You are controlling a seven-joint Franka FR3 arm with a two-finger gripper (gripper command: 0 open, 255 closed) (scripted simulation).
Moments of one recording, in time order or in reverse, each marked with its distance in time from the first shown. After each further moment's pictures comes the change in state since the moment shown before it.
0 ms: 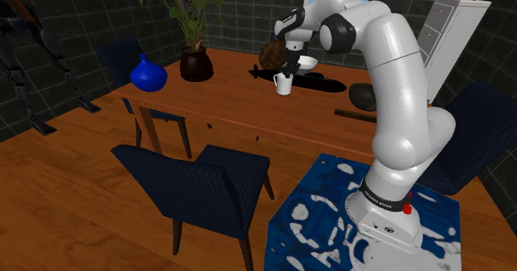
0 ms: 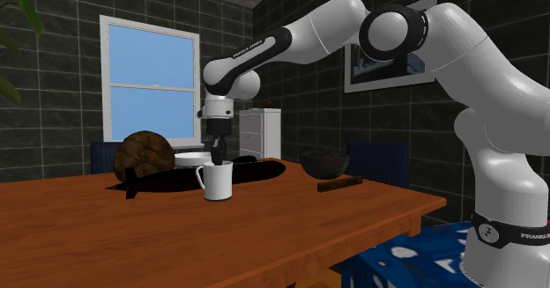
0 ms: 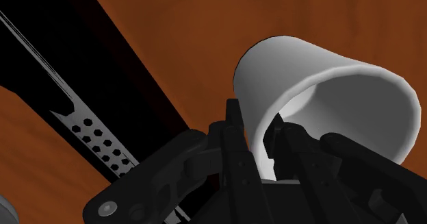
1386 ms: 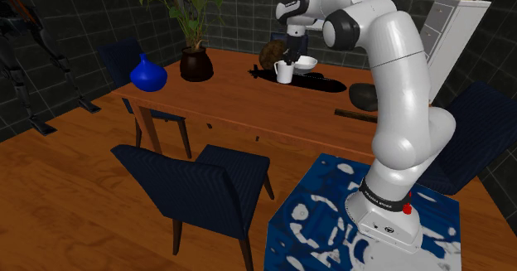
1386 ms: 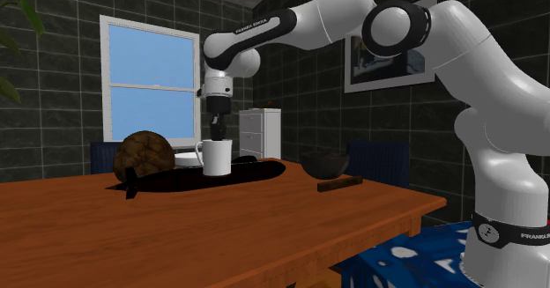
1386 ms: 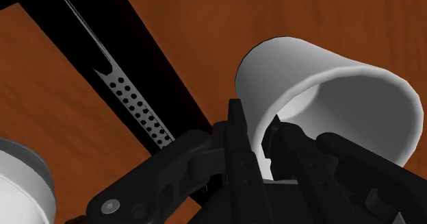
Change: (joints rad) arm -0.008 -0.037 -0.012 0.115 -0.022 -0.146 0.026
